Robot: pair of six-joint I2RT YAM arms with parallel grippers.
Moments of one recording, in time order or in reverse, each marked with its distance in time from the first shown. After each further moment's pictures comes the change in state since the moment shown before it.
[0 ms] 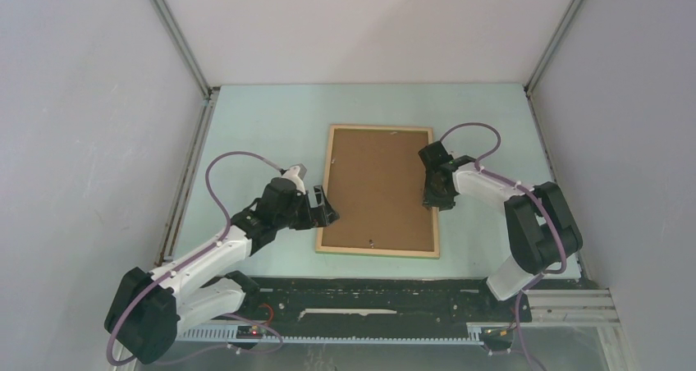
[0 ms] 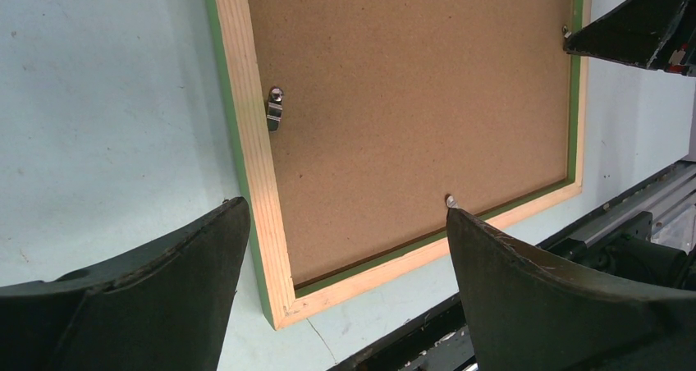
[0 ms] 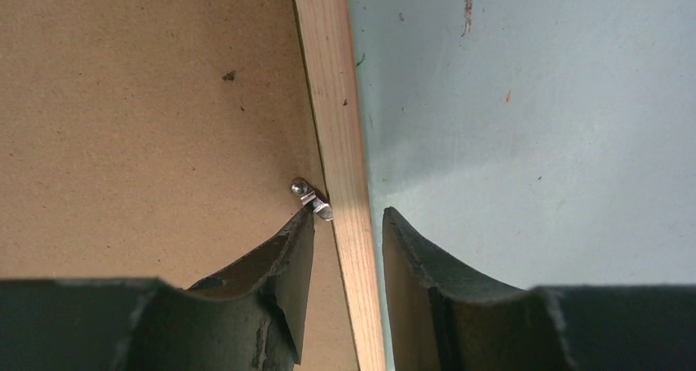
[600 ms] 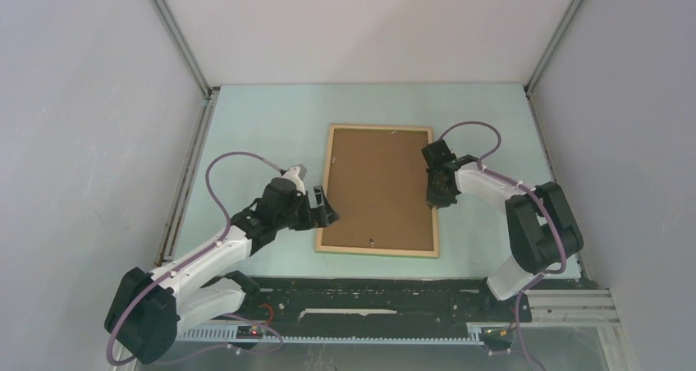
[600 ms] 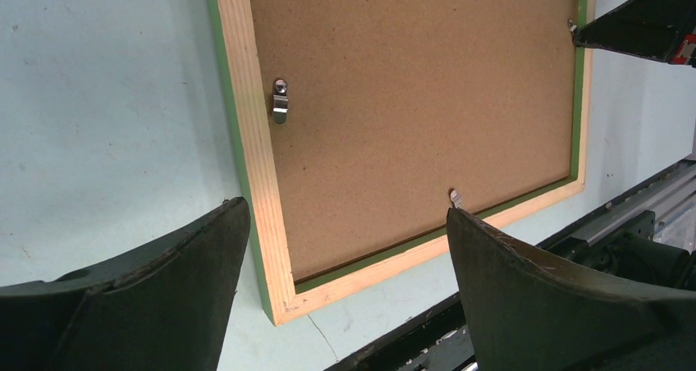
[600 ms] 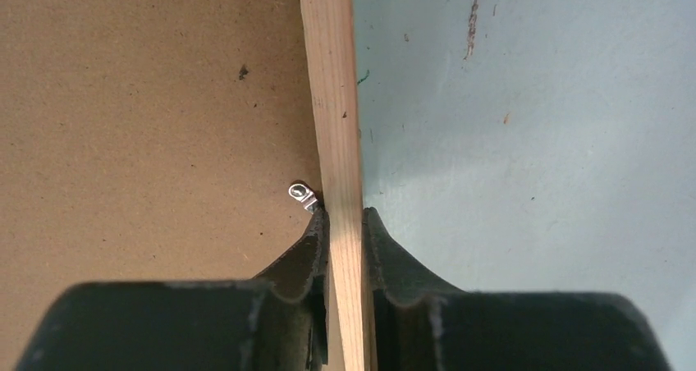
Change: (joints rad) left arm 0.000 -0.001 0.000 -0.009 -0.001 0.000; right arm -0.031 0.002 -0.002 0.028 -0.027 -0.068
